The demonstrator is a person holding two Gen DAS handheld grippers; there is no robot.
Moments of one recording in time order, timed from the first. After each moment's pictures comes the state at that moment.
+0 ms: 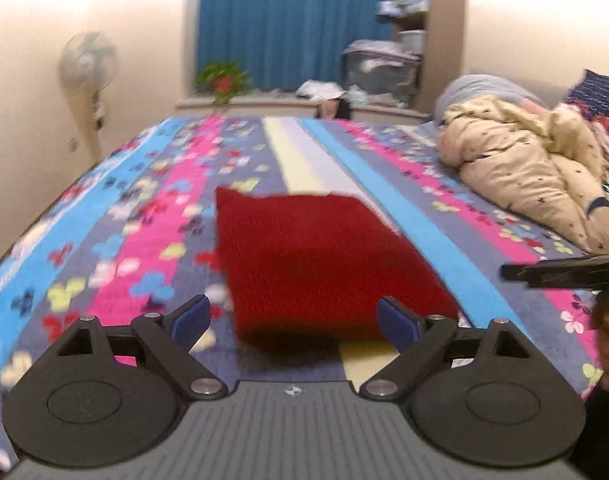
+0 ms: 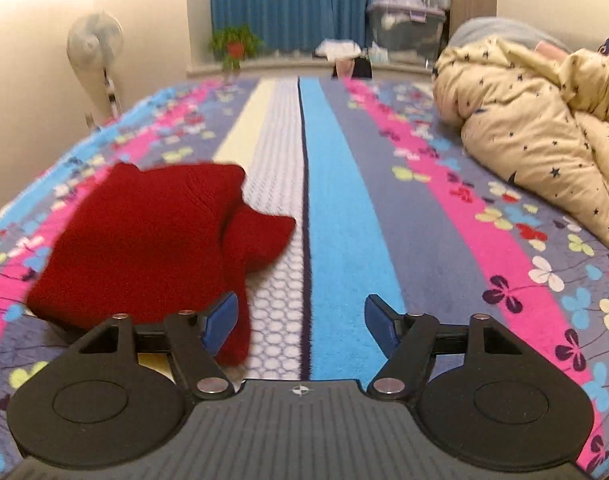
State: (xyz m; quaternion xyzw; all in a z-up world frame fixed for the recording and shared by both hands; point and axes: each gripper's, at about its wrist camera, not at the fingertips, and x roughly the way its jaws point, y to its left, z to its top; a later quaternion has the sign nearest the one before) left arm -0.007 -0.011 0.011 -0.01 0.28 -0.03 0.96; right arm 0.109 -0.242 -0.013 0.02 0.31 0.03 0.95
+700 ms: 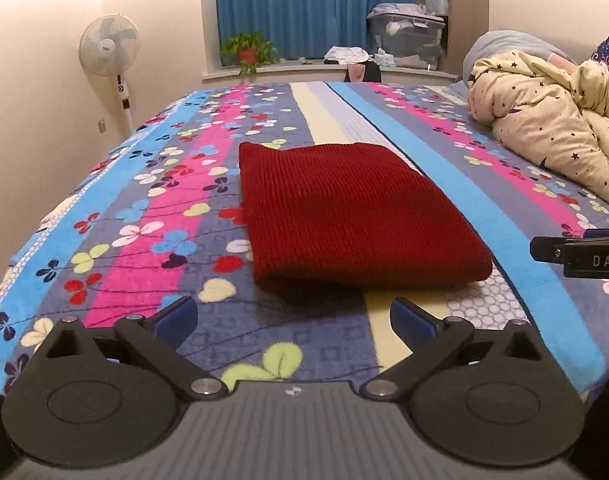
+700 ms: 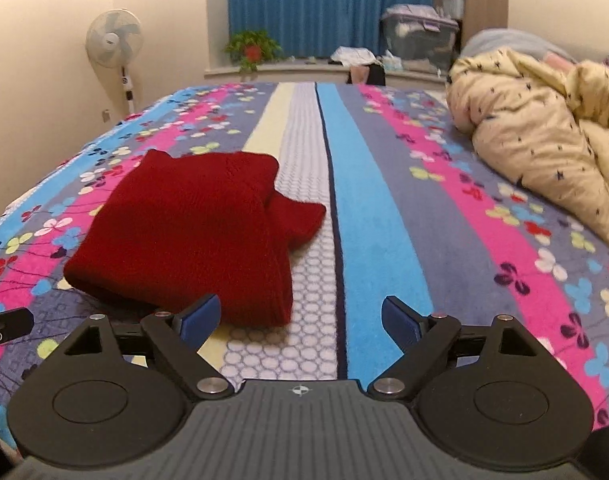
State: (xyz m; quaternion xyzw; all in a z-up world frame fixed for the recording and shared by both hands) left arm -0.005 -0.027 -0.016 0.03 0.31 0.02 0.95; right arm 0.072 -0.211 -0.016 0.01 0.31 0.03 0.95
